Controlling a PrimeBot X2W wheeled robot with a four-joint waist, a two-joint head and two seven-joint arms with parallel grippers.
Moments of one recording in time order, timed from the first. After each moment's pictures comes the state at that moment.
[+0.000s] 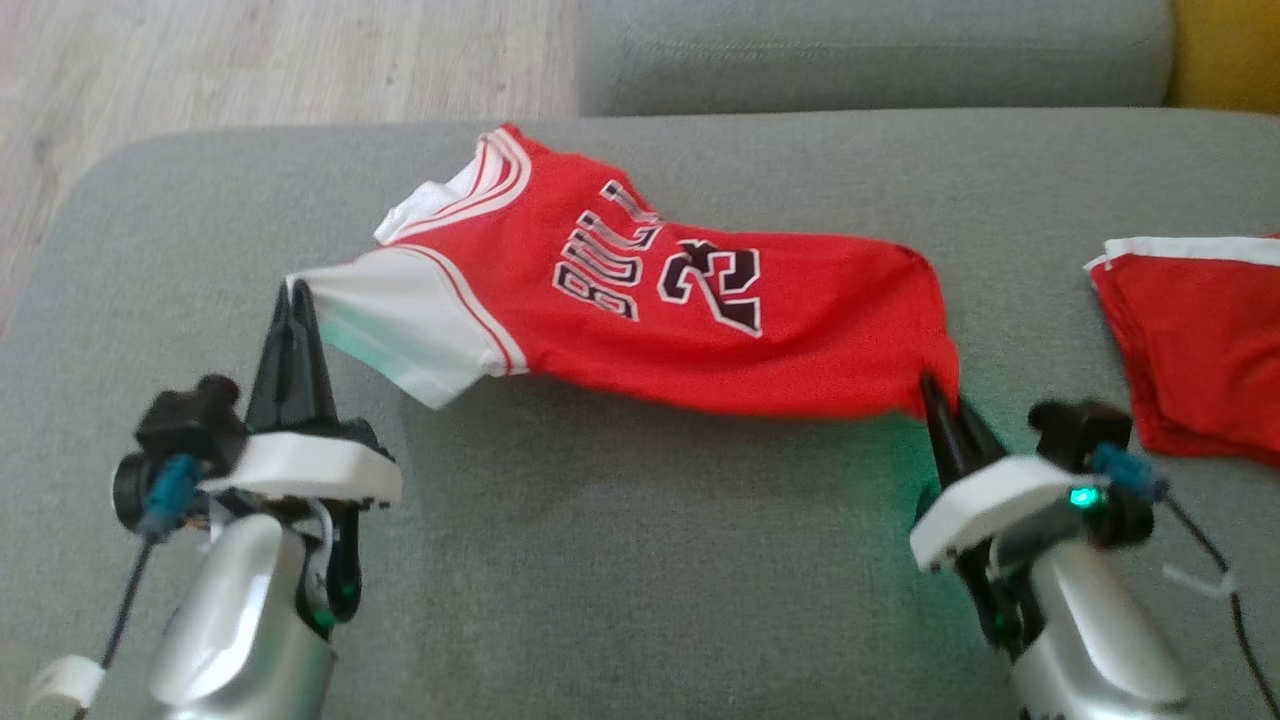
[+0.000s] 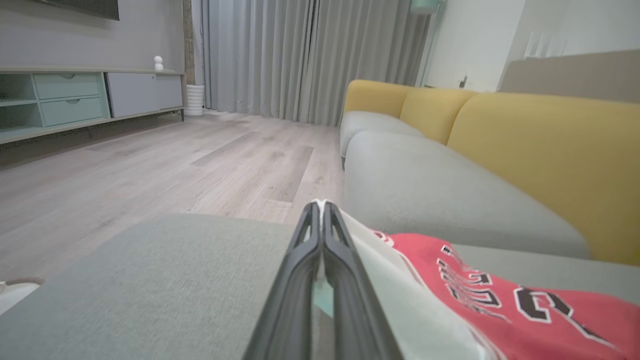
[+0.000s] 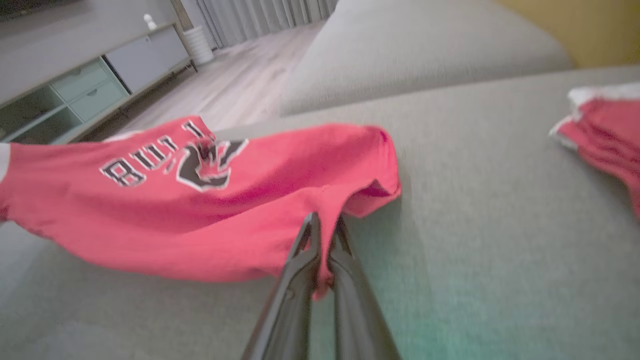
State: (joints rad) left arm -0.36 0.18 -0.25 0.41 -0.45 0.10 -0.22; right arm -0.28 -0.05 0.13 0.58 0.28 0.13 -0.09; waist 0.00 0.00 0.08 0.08
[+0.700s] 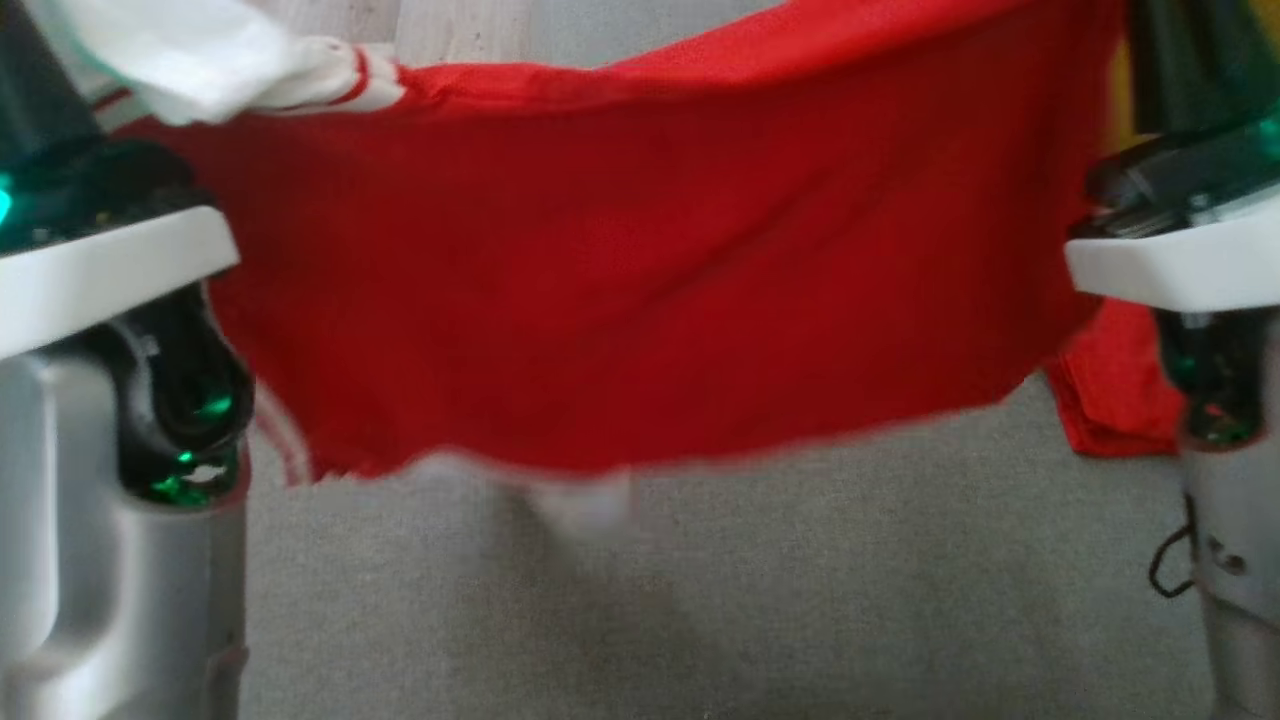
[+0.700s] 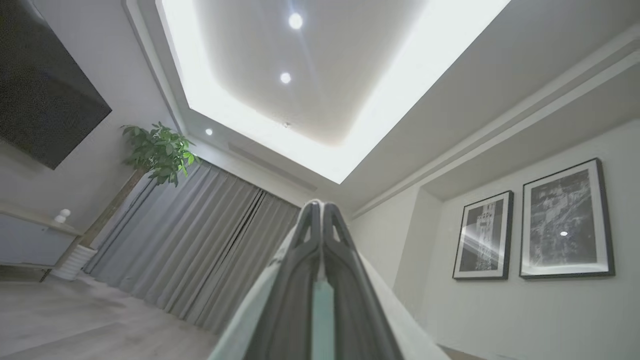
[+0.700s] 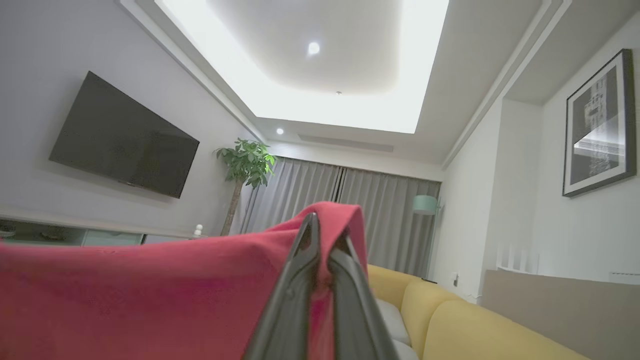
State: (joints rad) left arm -0.54 0.16 -0.08 -0.22 -0.65 0.17 -0.14; right arm -0.54 -0.22 0.14 -0.16 0.16 0.13 0.03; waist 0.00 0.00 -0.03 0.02
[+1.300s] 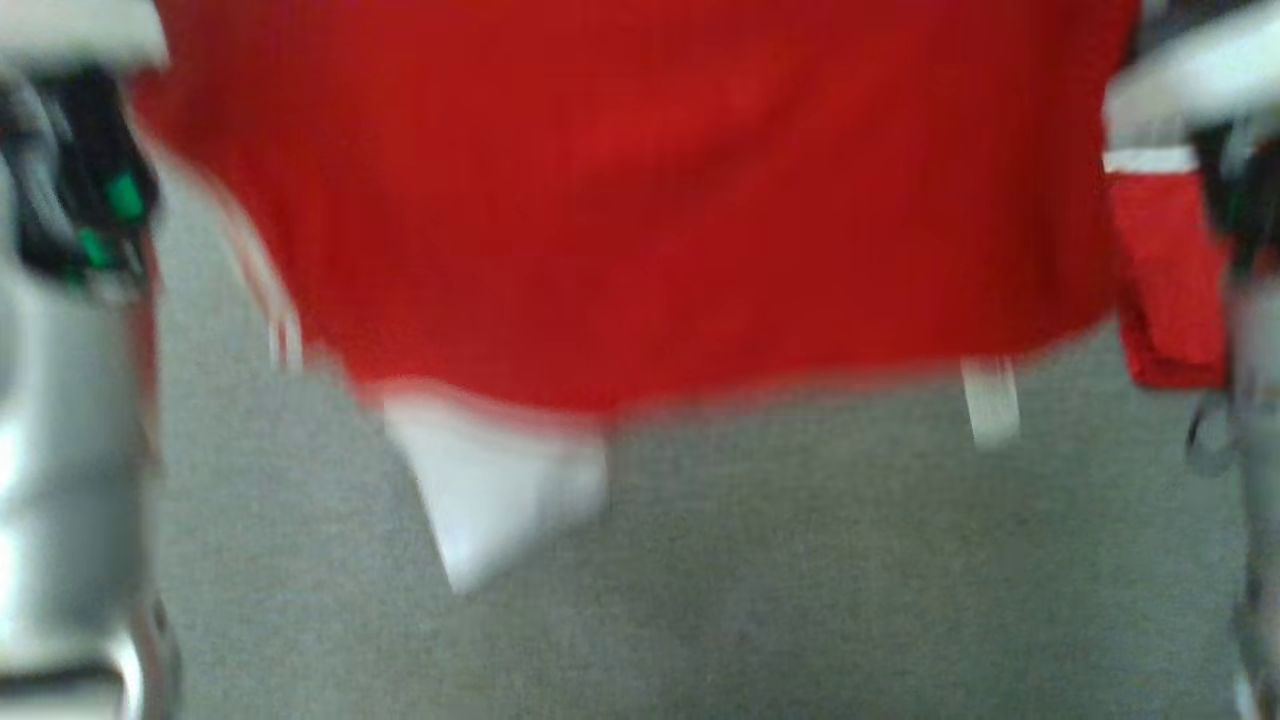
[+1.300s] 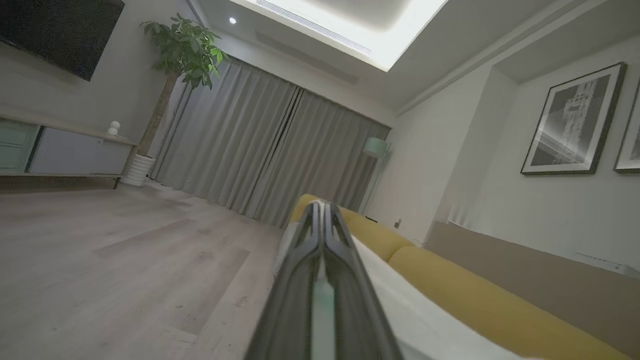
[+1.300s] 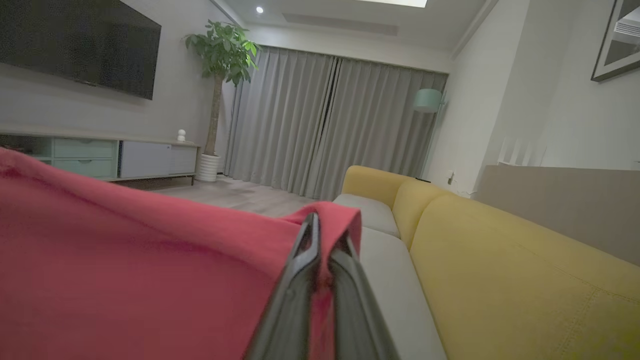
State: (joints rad) left arm -0.82 0.23 -0.09 0.05 -0.67 0.17 0.06; right arm -0.75 -0.26 0.14 0.05 0.15 0.13 0.15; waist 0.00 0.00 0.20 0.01
